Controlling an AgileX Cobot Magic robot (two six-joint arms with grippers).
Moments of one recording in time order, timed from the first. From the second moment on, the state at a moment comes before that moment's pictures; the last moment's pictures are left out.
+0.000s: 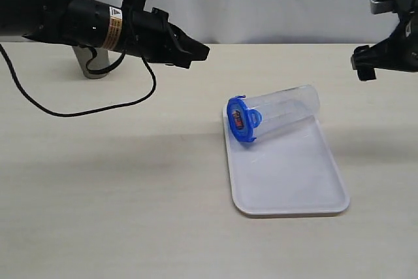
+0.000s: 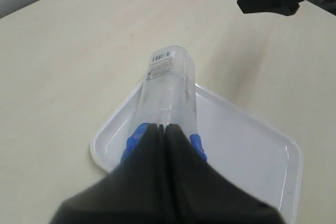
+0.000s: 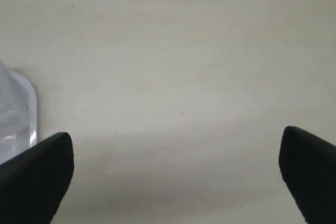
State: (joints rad) left arm -0.35 1.95 -1.35 1.75 -0.74 -1.60; right arm 0.04 1.75 -1.28 -0.50 0.69 0.38
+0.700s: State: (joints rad) left arm -0.21 1.81 -1.19 1.75 -0.79 -1.44; right arm 0.36 1.76 -1.22 -0.36 0.57 -0.73
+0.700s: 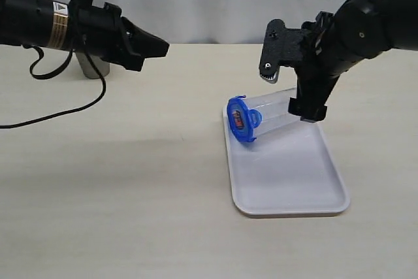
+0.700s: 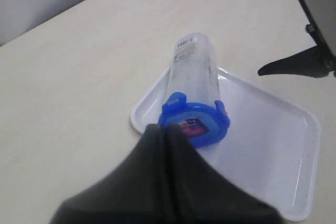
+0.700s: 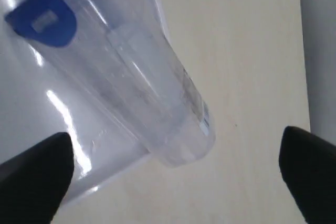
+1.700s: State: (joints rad) left arm -0.20 1.80 -1.12 1.70 -0.74 -1.36; right arm 0.40 2.06 -1.22 -0.67 0.36 -0.54
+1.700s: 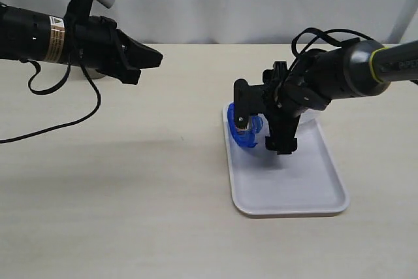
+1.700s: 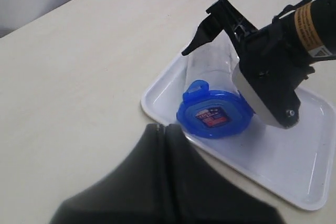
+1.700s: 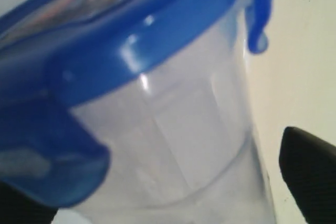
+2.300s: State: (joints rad) left arm -0.20 1.80 -1.12 1.70 -0.73 -1.36; right arm 0.40 2.05 -1.22 -0.67 0.47 -0.33
